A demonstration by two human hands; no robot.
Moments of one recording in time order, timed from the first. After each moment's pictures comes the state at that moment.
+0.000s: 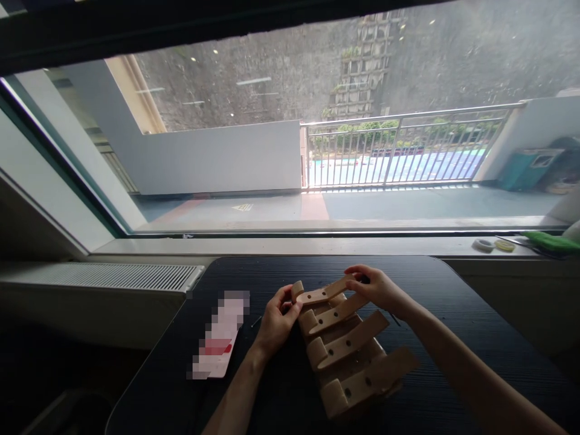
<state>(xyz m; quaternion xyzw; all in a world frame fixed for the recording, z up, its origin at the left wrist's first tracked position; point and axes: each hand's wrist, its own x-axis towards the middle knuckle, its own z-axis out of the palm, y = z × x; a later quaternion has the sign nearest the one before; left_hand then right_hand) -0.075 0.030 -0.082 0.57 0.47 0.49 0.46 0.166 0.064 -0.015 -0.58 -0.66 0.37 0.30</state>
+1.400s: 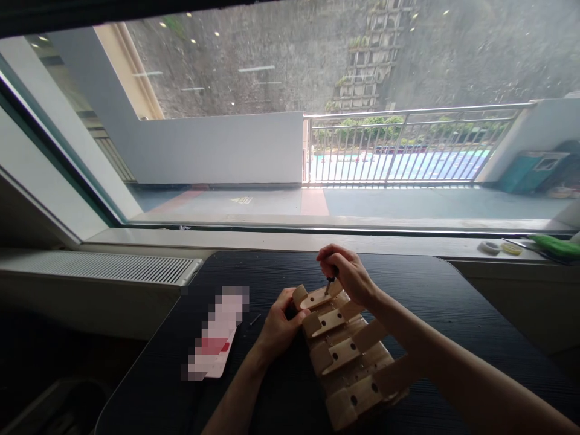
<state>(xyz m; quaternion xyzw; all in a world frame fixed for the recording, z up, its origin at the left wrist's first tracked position) -0.081 0.027 -0.081 0.66 0.45 0.46 0.39 0.088 0.082 0.001 -0.32 -0.58 0.55 0.52</state>
